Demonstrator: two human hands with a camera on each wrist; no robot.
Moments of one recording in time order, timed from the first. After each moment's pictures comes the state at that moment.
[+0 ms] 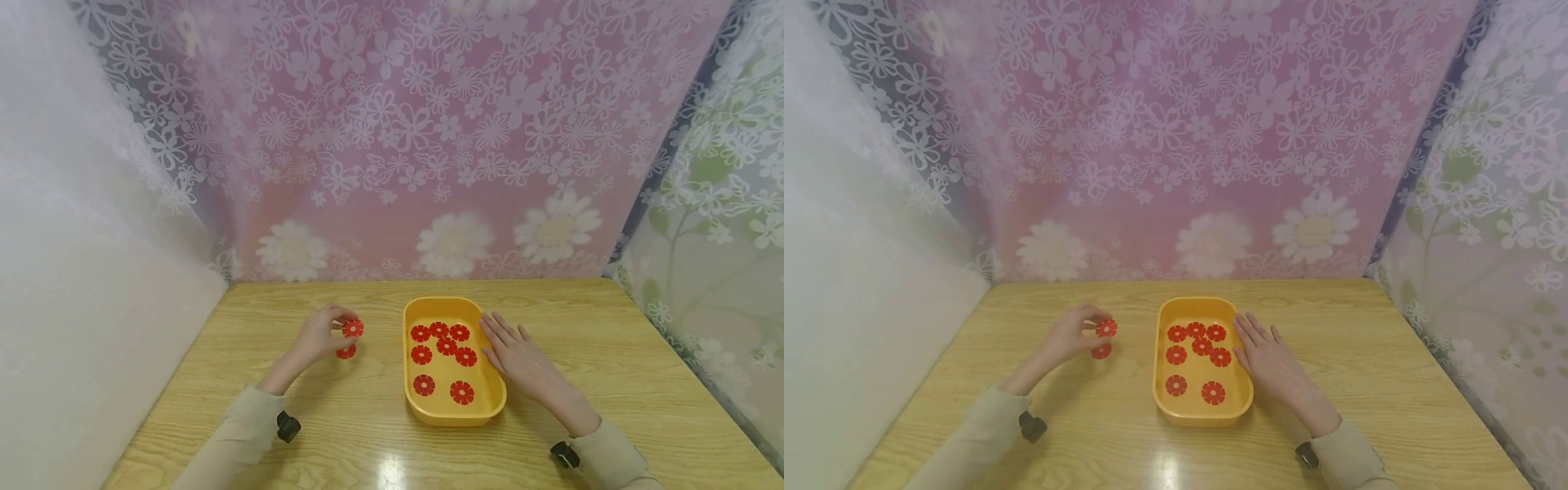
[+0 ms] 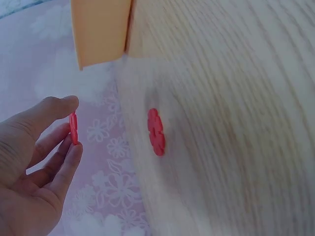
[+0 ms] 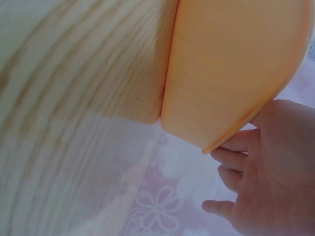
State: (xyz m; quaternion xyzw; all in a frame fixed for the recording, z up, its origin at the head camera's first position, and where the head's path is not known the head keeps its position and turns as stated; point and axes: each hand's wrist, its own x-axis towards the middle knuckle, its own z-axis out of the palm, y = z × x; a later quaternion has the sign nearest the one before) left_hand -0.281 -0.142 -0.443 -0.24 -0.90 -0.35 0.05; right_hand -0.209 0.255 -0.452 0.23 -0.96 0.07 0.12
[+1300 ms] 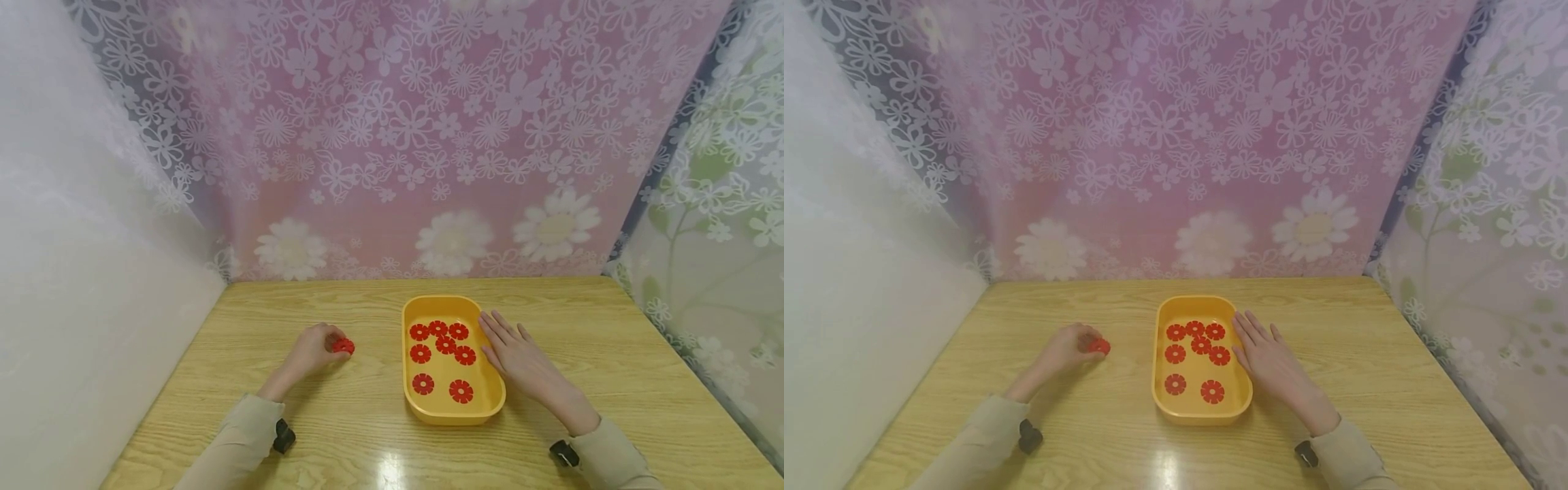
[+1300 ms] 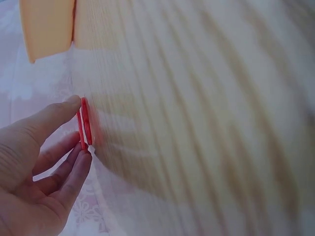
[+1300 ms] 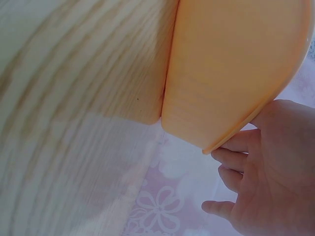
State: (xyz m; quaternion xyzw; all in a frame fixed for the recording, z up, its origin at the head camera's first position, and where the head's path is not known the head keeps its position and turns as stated) left_hand -0.282 -0.157 -0.484 -0.18 -0.94 -0.30 0.02; right_hand -0.209 0.256 -0.453 0.23 -0.97 0.06 0.11
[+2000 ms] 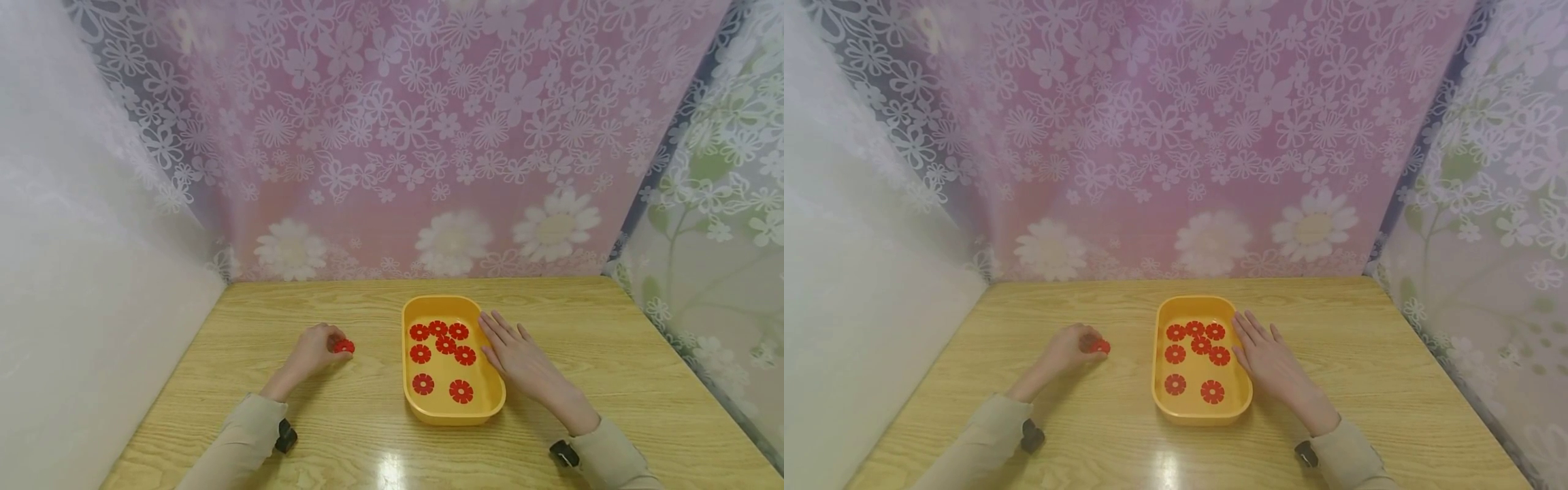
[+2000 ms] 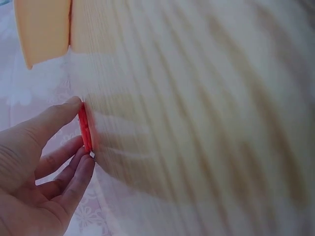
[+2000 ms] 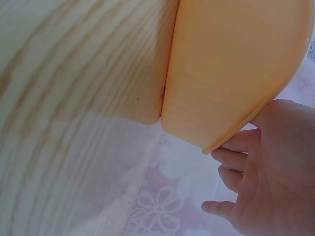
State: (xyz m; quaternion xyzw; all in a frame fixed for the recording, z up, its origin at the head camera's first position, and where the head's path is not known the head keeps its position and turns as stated) left_hand -0.284 -0.154 -0.489 -0.18 -0.94 -0.27 0.04; right_hand -0.208 0.255 -0.452 0.23 -0.96 0.07 0.11
